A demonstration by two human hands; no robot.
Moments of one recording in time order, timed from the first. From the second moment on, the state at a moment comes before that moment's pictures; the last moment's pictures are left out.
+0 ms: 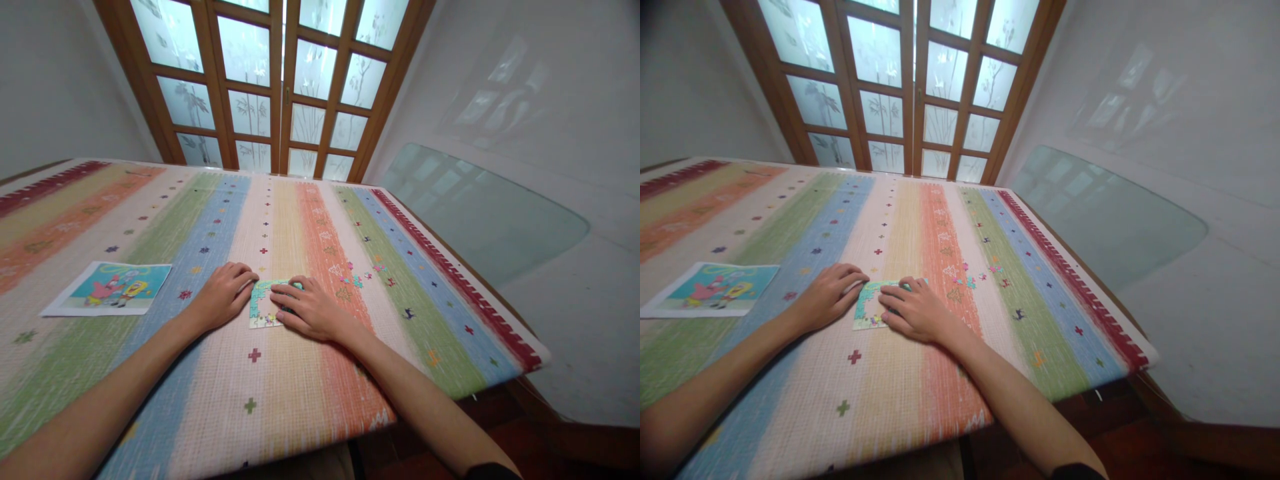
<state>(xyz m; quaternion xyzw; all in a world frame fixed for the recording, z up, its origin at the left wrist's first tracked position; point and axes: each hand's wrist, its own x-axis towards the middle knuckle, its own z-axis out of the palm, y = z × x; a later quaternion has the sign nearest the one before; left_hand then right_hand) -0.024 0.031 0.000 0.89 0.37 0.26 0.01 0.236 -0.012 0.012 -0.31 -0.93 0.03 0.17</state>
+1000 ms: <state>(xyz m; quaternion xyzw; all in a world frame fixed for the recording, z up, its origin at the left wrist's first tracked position) -0.025 0.032 -0.001 0.89 0.36 0.26 0.00 0.248 -0.001 0.007 -0.32 -0.93 0.02 0.20</state>
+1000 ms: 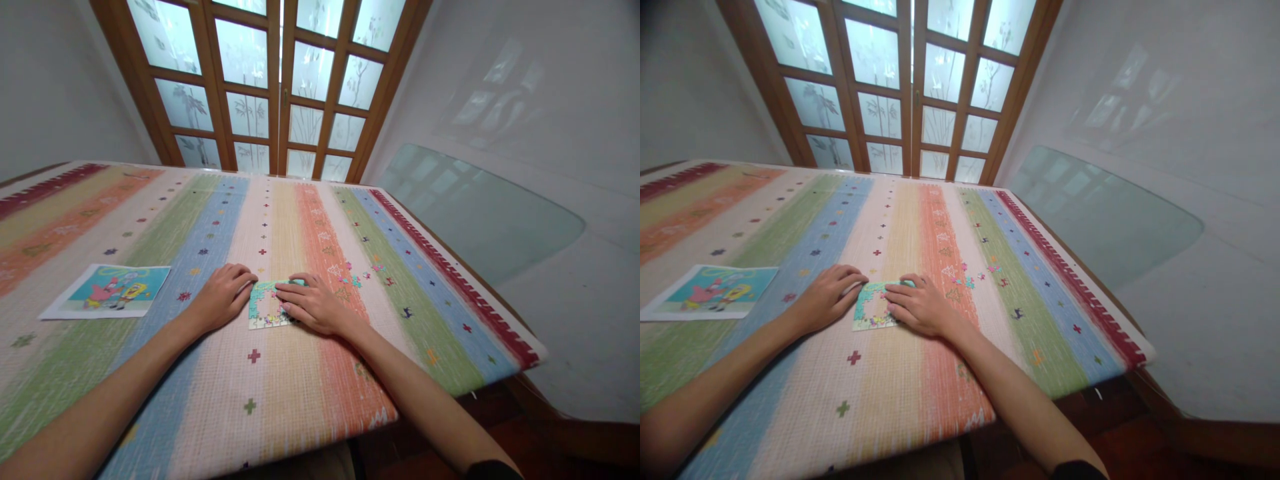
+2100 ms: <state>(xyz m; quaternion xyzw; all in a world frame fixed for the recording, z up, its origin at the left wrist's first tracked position) -0.029 0.036 -0.006 0.90 0.35 0.26 -0.01 0.441 0.040 0.028 -0.74 -0.66 0.05 0.13</state>
